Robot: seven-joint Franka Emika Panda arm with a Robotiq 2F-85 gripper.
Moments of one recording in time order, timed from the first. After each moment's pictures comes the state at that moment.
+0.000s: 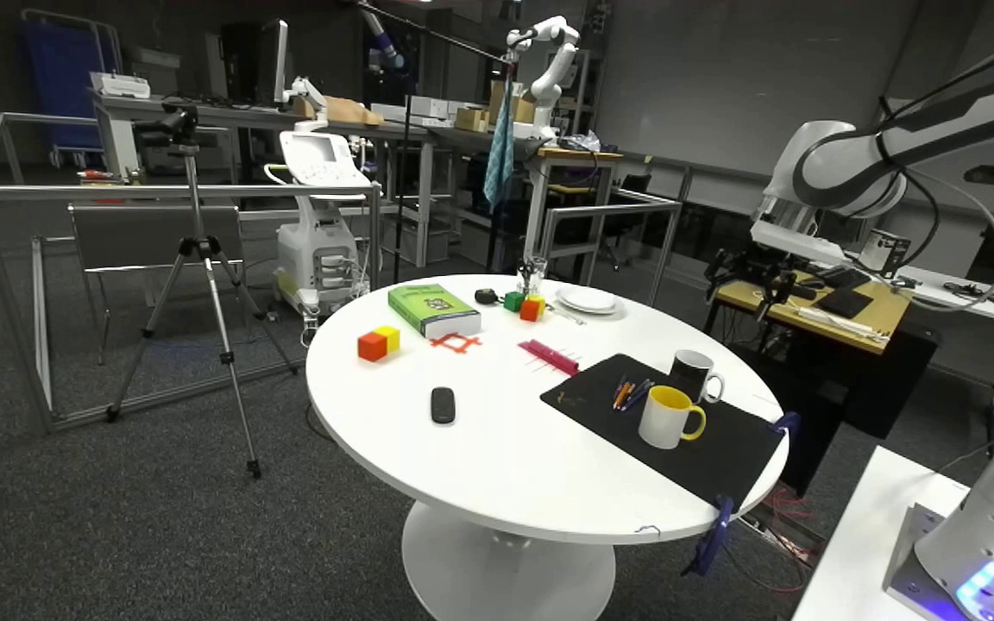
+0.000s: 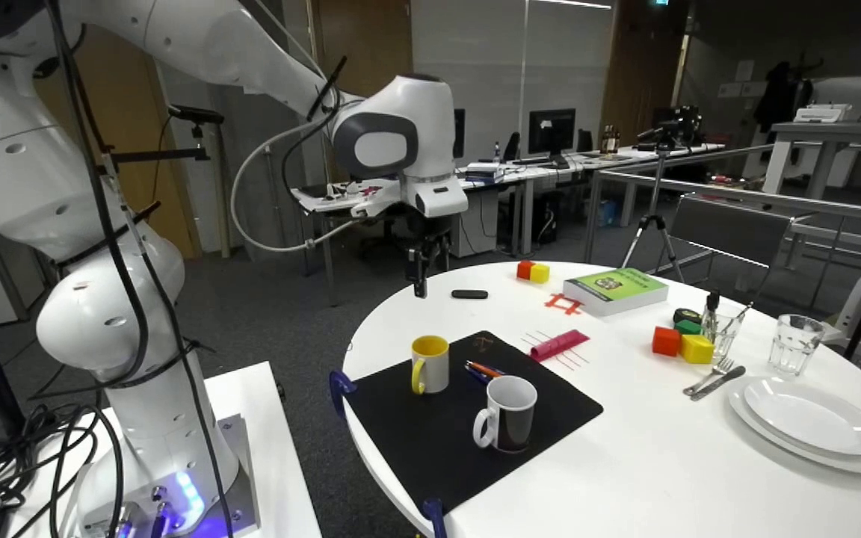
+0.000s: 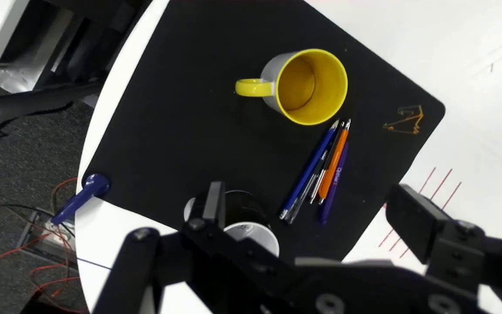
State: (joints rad) arm -0.14 -0.33 0.04 -2.54 0.19 2.29 0.74
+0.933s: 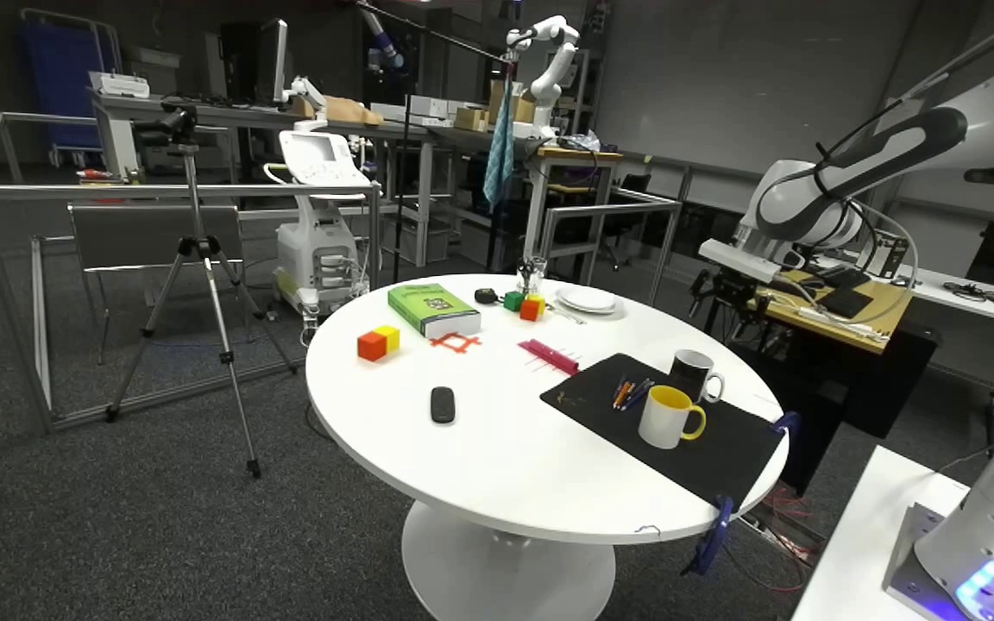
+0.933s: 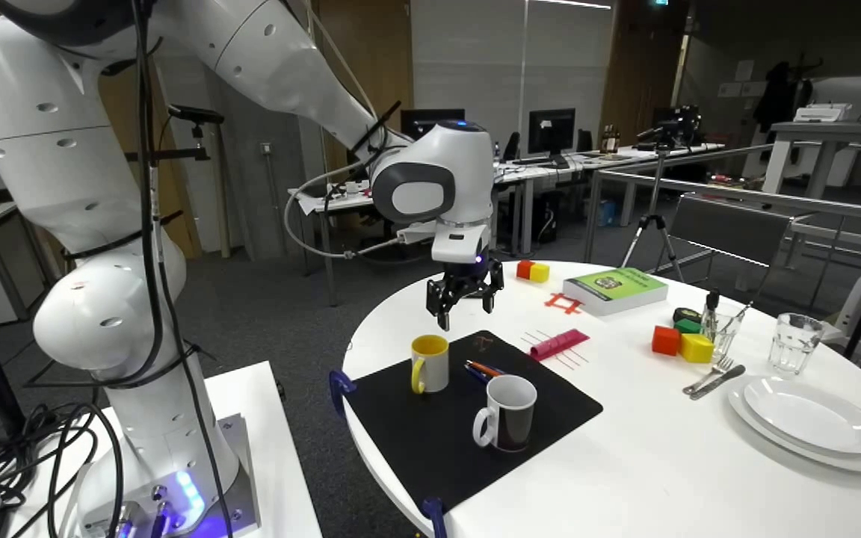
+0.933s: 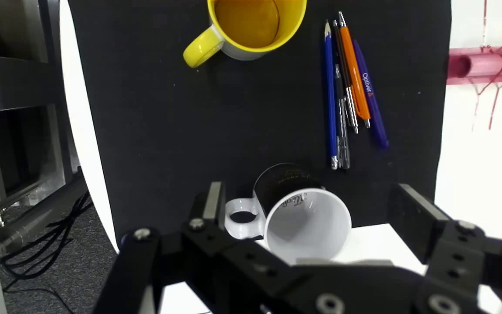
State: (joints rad) arm -0.17 -0.10 -0.02 -2.48 0.19 2.47 1.24
